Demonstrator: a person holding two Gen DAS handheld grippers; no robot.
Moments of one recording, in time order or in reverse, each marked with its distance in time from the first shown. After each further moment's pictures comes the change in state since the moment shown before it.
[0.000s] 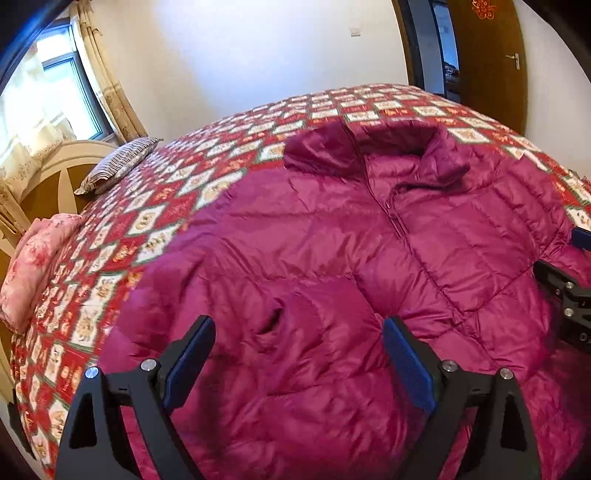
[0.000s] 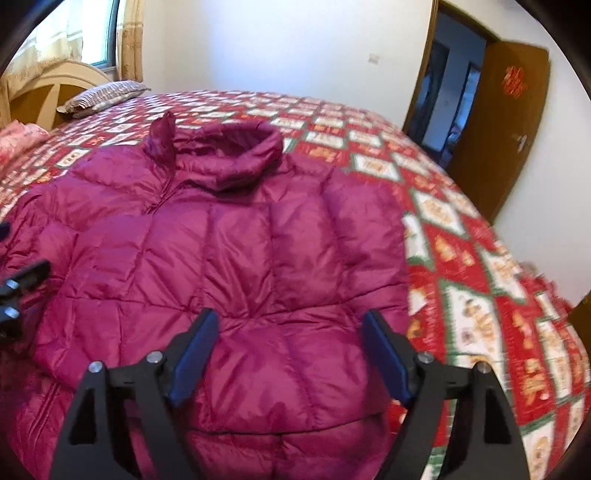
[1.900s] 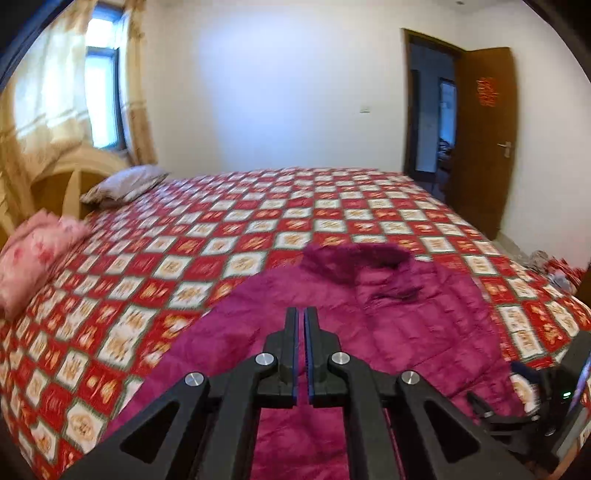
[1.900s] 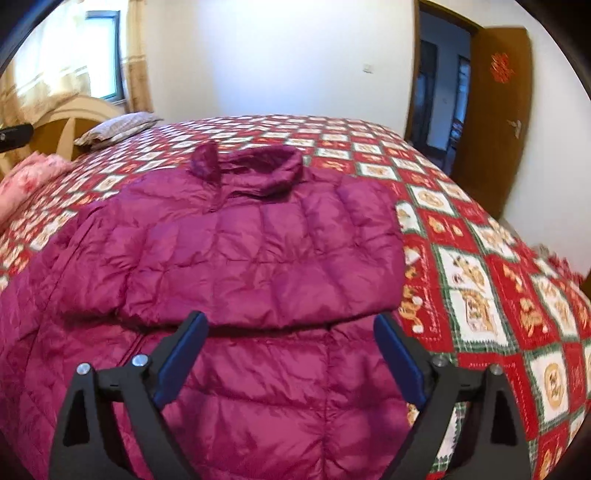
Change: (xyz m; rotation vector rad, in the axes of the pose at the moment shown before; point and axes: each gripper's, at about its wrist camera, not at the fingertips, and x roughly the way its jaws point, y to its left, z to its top) left arm -0.125 0.092 0.025 -0.196 -0.213 -0.109; right arm -0.069 0.013 -0.038 0.084 -0.075 0.113
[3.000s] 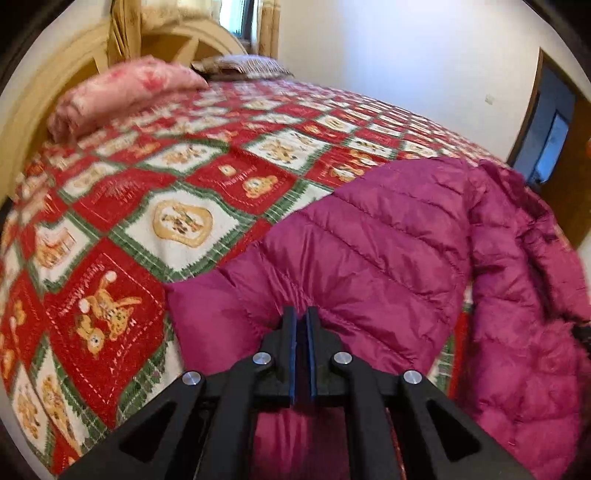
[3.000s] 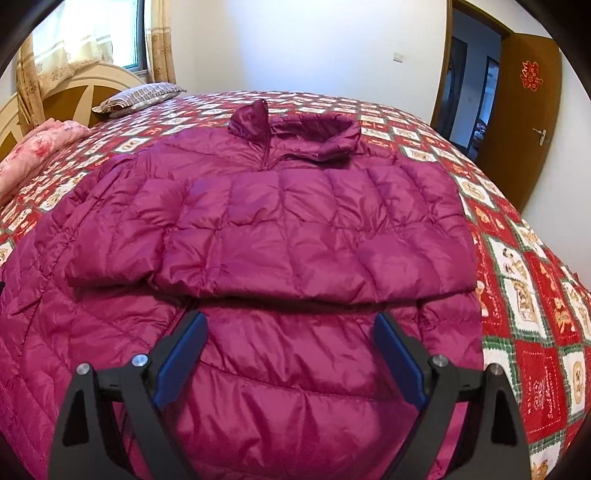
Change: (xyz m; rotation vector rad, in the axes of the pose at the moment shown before) left arm 0.002 0.186 -0.200 -0.388 0.233 0.139; right arm 0.027 0.050 -0.016 -0.054 0.083 0.045
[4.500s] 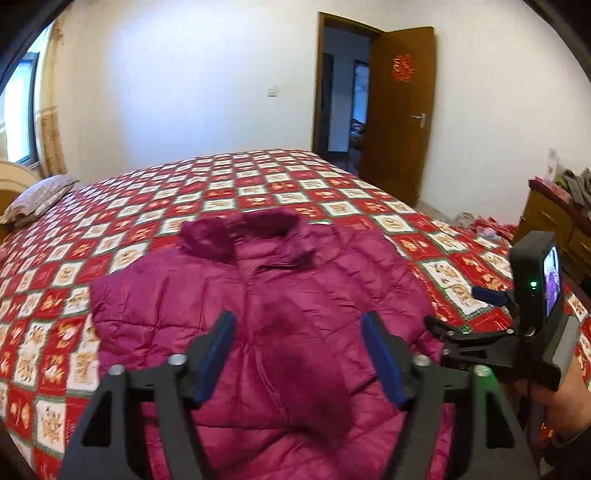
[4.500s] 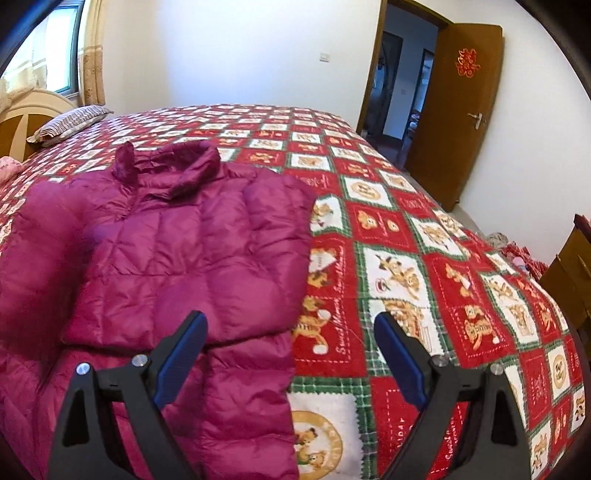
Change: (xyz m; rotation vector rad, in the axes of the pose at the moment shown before) left arm -0.035 -0.326 0.034 0.609 -0.136 -0.470; right arm -0.018 -0.111 0.021 0.114 -0.013 -0.233
